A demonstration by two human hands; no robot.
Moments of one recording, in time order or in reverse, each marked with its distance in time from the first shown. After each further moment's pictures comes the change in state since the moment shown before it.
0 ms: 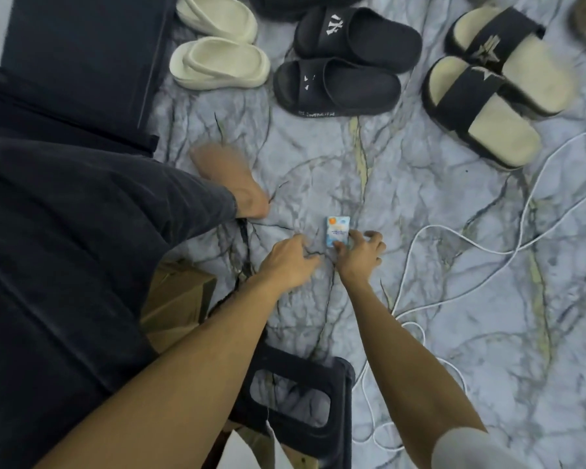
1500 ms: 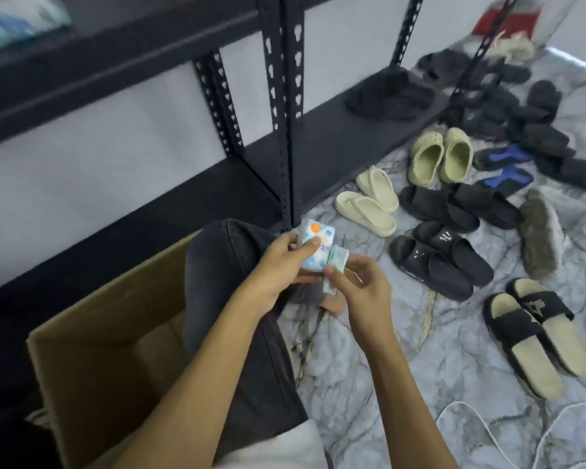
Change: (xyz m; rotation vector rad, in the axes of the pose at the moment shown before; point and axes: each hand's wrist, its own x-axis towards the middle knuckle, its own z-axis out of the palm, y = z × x) left_hand -0.239 -0.132 -0.182 -1.401 0.473 0.295; right_hand -0.290 -0.258 -0.130 0.737 -0.565 -0.689
